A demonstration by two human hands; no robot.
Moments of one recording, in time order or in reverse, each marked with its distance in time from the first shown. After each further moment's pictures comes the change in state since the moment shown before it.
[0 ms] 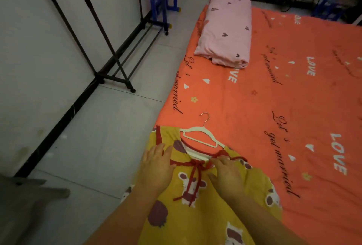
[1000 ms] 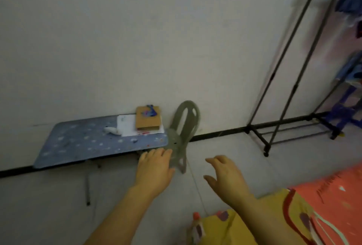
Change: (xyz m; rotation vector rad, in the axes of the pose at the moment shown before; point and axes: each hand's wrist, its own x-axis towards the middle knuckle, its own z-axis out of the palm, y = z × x) left_hand -0.483 -0.121 -0.168 0.034 0.470 -0.854; right_hand -0.268 -0.343 -0.087 -0.113 -0.149 -1.148
